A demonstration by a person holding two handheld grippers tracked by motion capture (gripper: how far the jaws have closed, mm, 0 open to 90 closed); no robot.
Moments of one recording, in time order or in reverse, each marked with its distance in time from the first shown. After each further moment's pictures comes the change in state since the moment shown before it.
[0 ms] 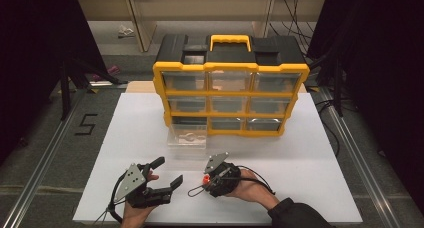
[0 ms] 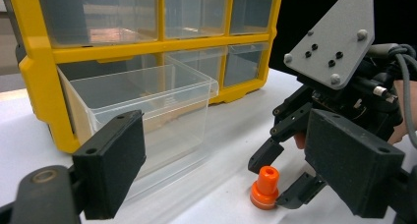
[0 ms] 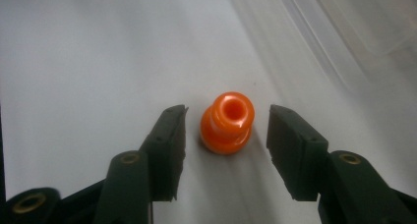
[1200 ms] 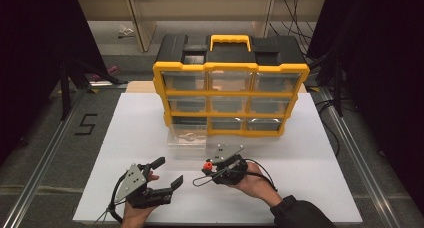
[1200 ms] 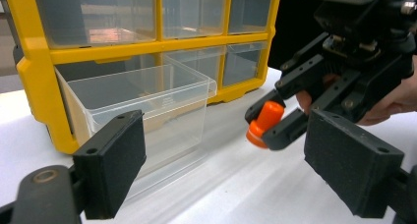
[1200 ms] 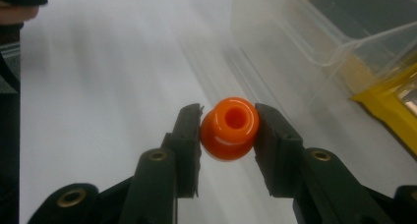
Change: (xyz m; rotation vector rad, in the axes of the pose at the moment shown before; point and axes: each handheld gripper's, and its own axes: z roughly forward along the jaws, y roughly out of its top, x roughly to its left) left arm -0.001 0.000 0.000 0.001 -0.003 0.006; right arm -0.010 0.009 -0.037 -0.227 -0.064 0.026
